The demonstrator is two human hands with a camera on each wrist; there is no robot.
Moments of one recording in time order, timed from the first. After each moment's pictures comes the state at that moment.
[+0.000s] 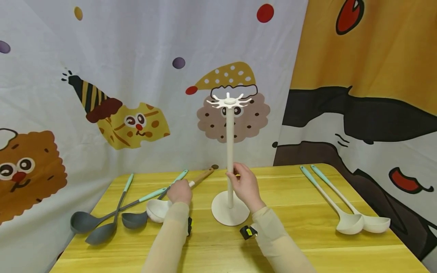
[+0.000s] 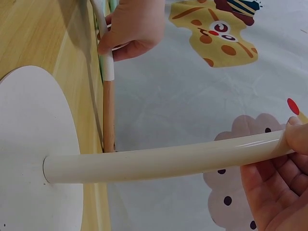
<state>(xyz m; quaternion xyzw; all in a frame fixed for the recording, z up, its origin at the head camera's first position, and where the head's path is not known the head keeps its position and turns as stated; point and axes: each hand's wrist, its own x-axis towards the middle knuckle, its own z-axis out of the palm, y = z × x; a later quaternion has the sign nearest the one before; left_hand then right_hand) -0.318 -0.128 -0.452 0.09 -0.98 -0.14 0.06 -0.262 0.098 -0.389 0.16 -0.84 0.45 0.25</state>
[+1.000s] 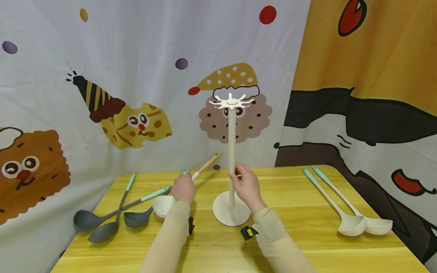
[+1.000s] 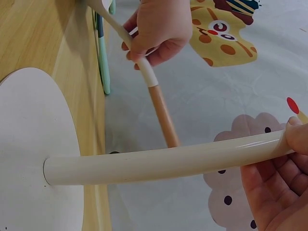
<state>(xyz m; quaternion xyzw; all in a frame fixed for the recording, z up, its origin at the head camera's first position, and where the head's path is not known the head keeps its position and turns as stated) -0.310 -0.120 -0.435 0.06 -0.97 -0.19 0.14 -0.263 0.098 -0.392 0.16 -0.84 0.44 0.27</state>
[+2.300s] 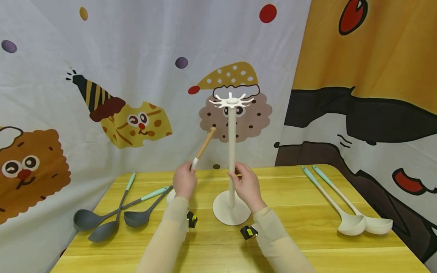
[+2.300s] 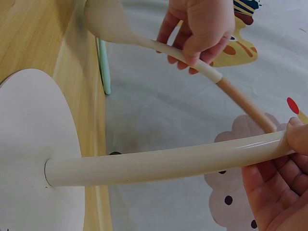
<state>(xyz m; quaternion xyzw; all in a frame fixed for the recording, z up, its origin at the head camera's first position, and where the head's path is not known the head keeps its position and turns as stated) -0.306 -0.113 -0.403 0.02 -0.91 -0.35 0.23 -0.263 0.097 -0.391 0.16 -0.84 0.45 0.26</state>
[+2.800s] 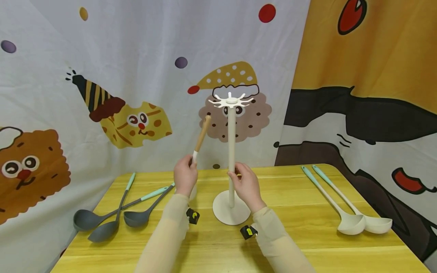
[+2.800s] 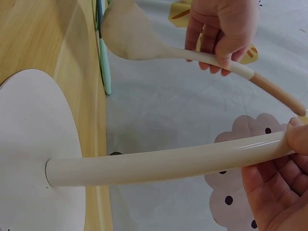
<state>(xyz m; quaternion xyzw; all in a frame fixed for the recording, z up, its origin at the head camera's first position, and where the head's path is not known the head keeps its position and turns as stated) -0.300 -0.104 -0.380 0.00 -0.86 -0.43 0.28 -0.263 0.098 -0.393 0.17 -0.84 0.44 0.27</state>
